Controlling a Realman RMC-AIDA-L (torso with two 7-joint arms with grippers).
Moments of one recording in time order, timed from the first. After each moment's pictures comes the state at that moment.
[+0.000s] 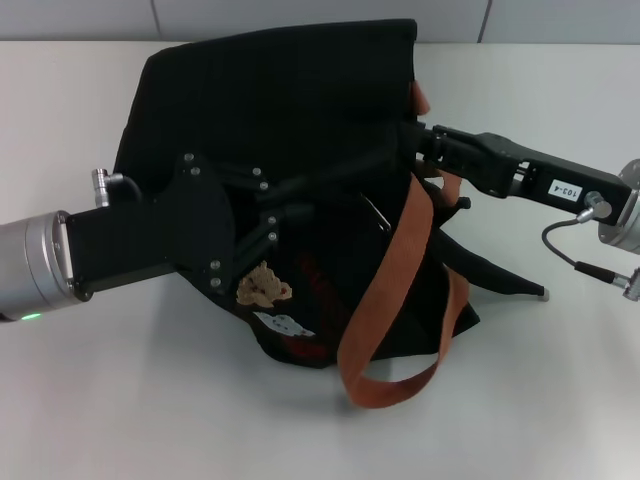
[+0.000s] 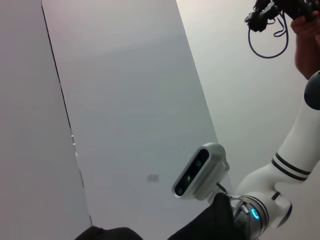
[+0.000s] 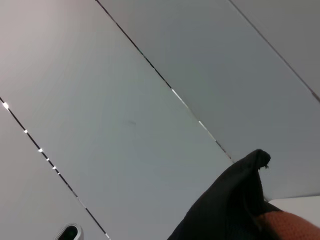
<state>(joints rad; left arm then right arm) -0.54 -2.08 0.53 0.38 1.89 1.90 -0.61 0.67 2.08 -0.37 -0.27 -1.97 -1.71 1.50</state>
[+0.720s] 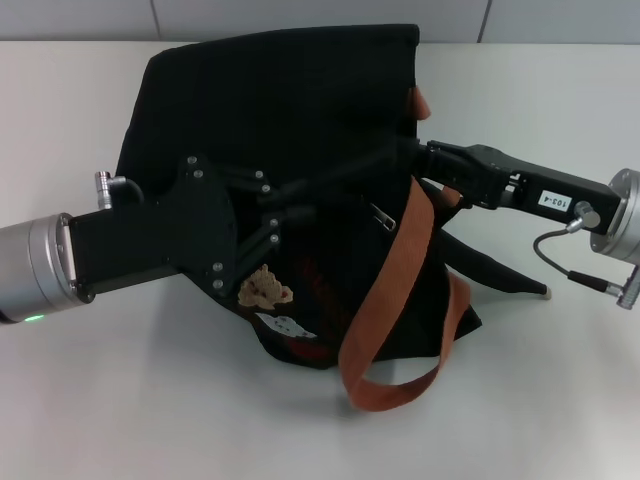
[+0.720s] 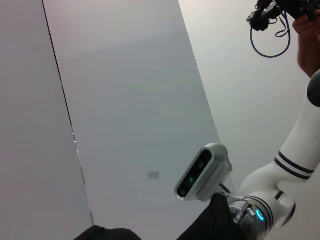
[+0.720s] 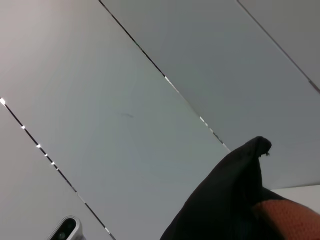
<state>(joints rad) -0.54 -2.08 0.54 0.38 1.89 1.89 -0.61 0.66 2.08 -0.40 -0.26 -1.96 -1.69 1.50</state>
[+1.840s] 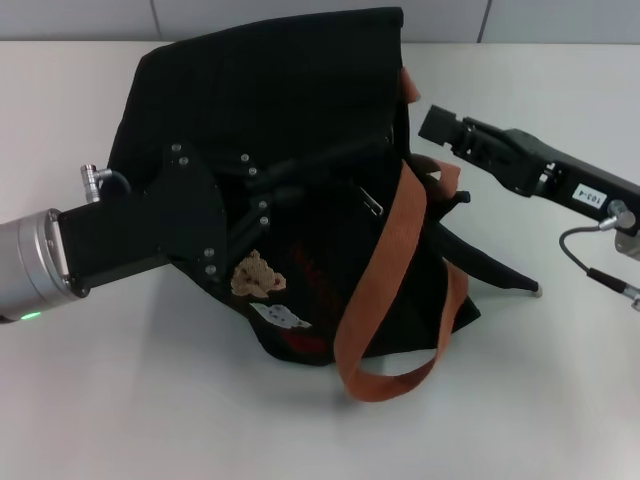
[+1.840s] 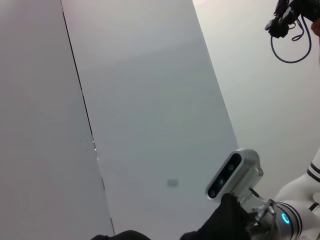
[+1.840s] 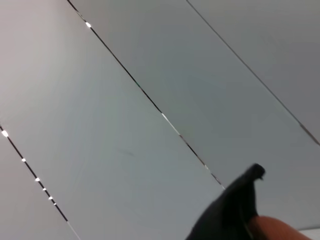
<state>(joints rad) -0.52 -2.08 0.54 0.36 1.83 1.88 -0.58 0.61 2.08 -0.40 -0.24 -1.86 -1.73 1.43</state>
